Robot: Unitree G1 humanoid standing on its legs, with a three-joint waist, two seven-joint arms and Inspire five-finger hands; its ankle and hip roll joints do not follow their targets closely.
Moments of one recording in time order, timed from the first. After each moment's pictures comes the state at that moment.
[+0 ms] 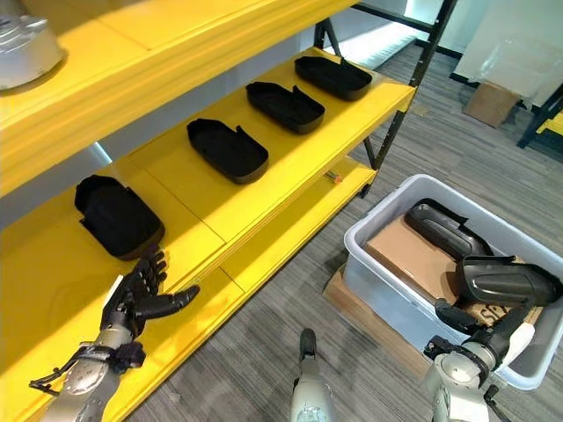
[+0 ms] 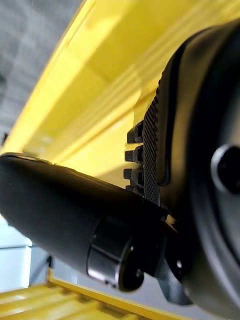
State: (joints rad) left arm 0.22 0.55 -0.06 -0.04 -0.44 -0.07 0.00; right arm 0.12 -0.41 -0.29 0.21 0.34 0.09 -0.68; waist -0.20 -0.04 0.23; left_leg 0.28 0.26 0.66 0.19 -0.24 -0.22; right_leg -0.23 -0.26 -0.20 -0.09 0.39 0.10
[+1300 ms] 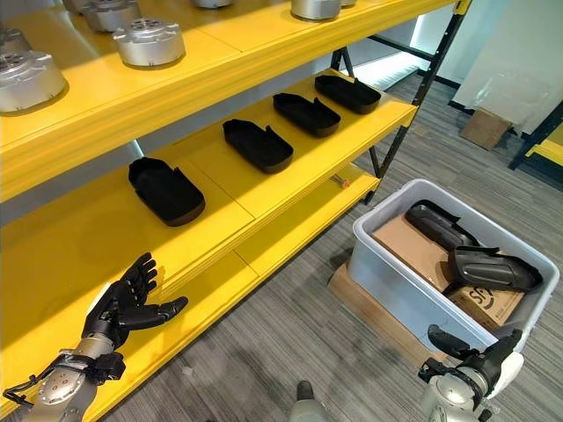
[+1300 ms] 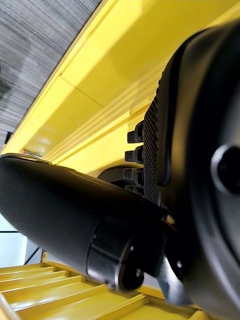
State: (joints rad) left arm 0.28 0.49 0.05 -0.03 -0.47 -0.05 -0.10; right arm 0.22 -0.34 -0.28 0.20 0.40 0.14 -0.73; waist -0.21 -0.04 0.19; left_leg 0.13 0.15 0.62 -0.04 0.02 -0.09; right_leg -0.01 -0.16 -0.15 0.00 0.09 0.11
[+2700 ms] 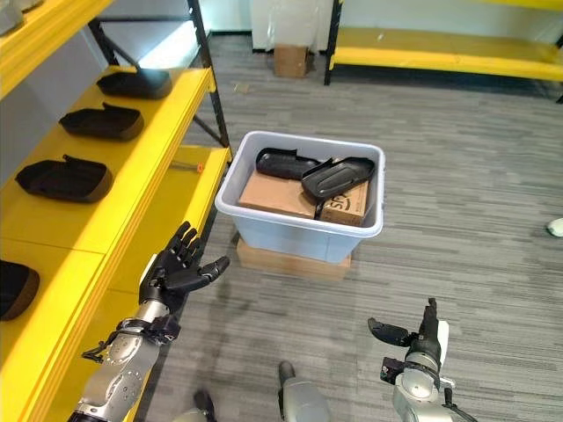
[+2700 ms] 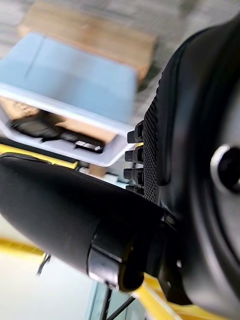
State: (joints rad) left arm 0.05 0.36 -0.17 0.01 -0.64 -0.07 0.11; right arm 0.18 -0.40 -0.01 0.15 0.35 0.13 -0.52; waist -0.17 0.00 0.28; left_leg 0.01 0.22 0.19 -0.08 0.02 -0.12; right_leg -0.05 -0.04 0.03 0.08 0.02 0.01
